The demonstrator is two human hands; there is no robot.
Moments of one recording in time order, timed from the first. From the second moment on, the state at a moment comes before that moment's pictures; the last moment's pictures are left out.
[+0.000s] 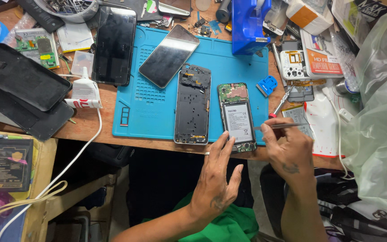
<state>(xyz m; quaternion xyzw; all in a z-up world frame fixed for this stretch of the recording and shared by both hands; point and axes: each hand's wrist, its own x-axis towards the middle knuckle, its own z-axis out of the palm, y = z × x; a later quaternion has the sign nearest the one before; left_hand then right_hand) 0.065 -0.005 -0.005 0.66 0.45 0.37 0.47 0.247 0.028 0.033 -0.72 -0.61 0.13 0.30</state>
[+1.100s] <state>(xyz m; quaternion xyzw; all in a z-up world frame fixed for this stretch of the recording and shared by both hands) 0.062 0.001 -0.008 0.66 0.43 0.36 0.49 0.246 0.096 0.032 -0.68 -0.66 0.14 0.27</state>
